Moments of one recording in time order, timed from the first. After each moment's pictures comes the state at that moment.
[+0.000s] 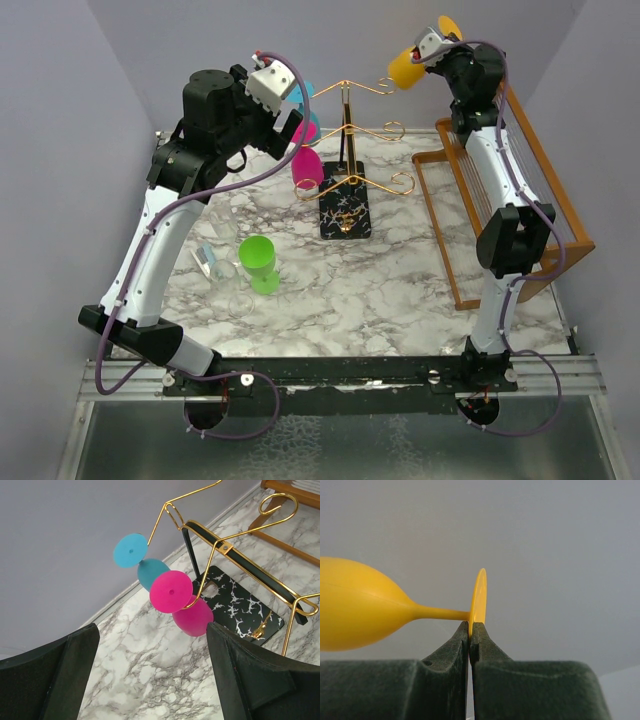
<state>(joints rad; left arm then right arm) -0.41 1.47 1.92 -0.69 0.11 0.34 0.10 2.09 2.12 0.17 -0.12 -1.02</state>
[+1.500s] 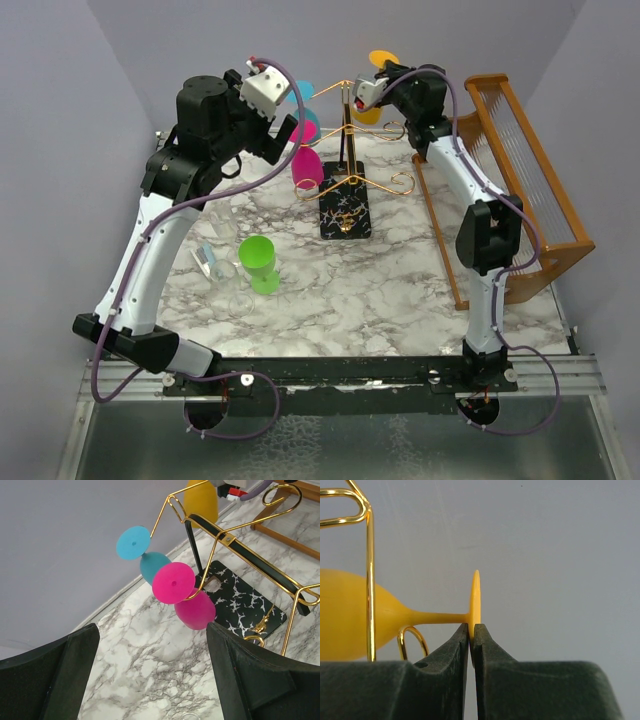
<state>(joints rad) -0.40 1.43 1.88 -0.69 0.11 0.35 0.27 2.18 2.07 0.17 -0.26 -1.37</state>
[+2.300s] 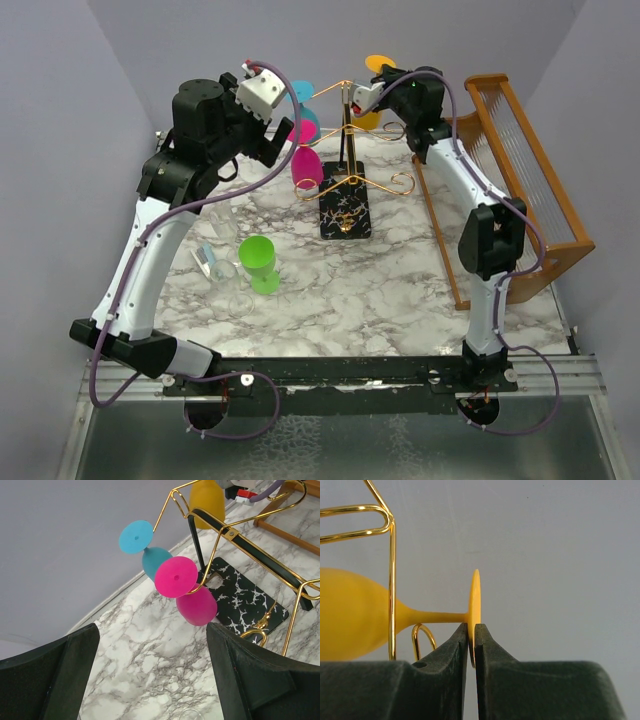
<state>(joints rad) -0.39 1.40 1.84 -0.69 0.12 0.35 0.30 2.13 2.01 0.14 -0.25 -1.40</state>
